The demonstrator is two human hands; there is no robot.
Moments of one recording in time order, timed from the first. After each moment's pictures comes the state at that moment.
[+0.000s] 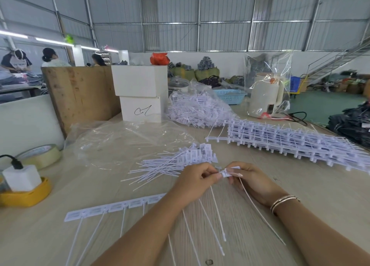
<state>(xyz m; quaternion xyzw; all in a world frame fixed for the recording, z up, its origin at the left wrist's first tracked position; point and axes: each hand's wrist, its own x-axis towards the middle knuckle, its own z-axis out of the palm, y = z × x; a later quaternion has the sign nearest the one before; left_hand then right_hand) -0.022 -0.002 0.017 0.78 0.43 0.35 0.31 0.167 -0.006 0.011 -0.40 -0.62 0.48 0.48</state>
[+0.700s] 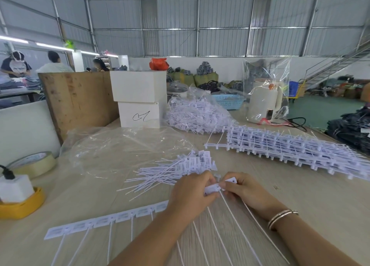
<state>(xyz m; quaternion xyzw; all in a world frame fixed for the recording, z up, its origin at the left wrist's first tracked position) -0.024 -0.002 0.009 0.84 0.44 0.32 0.06 0.157 -0.013 0.012 -0.45 -0.68 0.38 0.43</state>
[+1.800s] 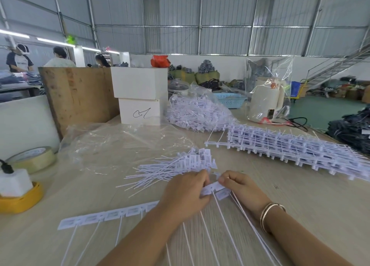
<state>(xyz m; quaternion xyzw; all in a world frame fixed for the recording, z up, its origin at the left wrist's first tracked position) -0.037 -0.010 0.018 0.87 0.43 0.24 -0.01 0.143 -0.015 0.009 -0.47 -0.62 0.40 0.48</state>
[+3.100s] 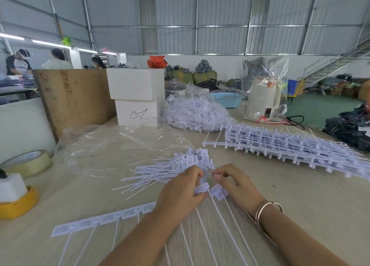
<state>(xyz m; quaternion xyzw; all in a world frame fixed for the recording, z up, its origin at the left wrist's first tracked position) -0.039 -0.008 0.013 0.84 0.46 0.29 0.06 0.141 -0.015 0.013 -0.54 -0.70 0.20 0.43</state>
